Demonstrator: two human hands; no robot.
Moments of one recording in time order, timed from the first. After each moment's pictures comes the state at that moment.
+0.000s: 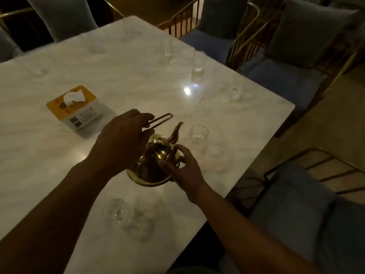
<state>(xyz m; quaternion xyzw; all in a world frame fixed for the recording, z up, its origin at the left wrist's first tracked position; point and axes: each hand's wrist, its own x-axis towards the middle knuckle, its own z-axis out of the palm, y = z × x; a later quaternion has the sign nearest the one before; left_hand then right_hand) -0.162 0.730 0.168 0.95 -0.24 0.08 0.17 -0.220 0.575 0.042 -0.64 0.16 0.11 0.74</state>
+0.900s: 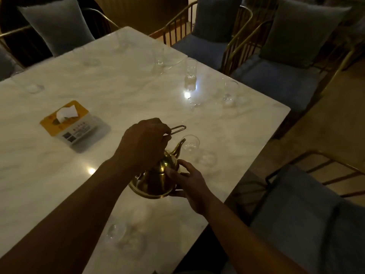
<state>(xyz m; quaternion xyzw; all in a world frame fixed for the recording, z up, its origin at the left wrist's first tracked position) -0.128 0.655 0.159 0.95 -0.29 0.05 0.13 -0.215 0.520 0.026 -0.53 0.19 0.20 0.80</state>
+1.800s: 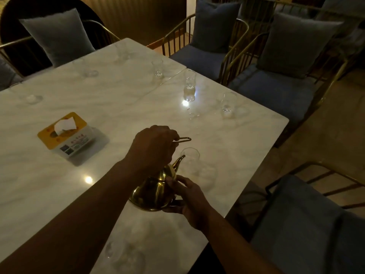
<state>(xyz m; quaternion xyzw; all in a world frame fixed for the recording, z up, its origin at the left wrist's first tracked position) -0.097 0.633 0.159 0.95 -0.30 0.05 0.12 -0.202 0.525 0.025 -0.47 0.24 0.24 0.82</state>
